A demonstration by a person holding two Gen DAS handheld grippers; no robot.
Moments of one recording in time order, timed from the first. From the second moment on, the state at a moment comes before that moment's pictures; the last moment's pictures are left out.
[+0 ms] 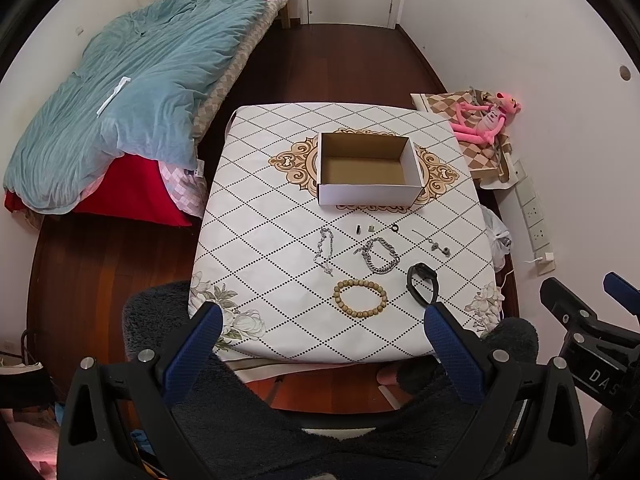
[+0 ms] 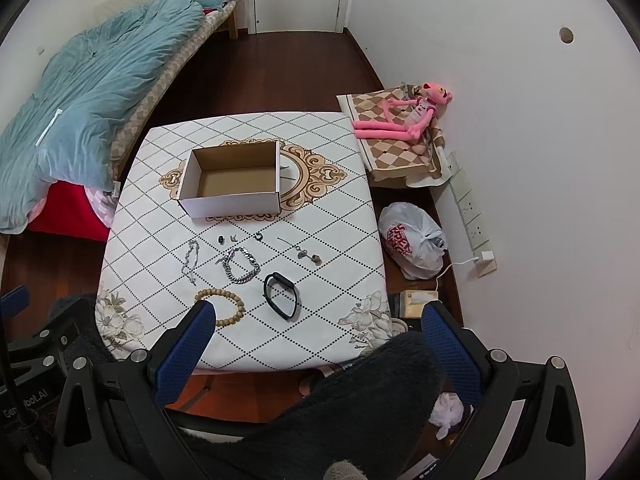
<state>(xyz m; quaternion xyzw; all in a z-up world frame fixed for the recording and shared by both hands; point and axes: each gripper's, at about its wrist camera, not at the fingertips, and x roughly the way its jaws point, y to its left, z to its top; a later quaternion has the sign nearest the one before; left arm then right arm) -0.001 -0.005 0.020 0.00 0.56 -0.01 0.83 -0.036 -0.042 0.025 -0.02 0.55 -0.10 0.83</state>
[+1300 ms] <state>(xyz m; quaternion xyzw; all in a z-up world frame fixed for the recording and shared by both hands) 0.034 -0.016 -0.010 0.03 0.55 0.01 0.84 -0.018 -0.060 0.002 -0.01 0.55 -0.11 0.82</state>
